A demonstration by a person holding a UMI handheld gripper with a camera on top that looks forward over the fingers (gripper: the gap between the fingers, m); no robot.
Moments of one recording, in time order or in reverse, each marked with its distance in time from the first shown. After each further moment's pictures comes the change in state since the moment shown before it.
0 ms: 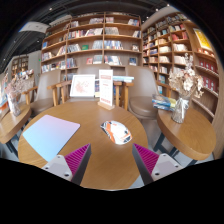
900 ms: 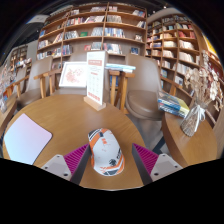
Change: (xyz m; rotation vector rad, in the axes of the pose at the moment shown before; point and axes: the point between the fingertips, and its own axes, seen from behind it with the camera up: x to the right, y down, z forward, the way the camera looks) arm 0.042 -0.022 0.138 -0.118 0.034 -0.062
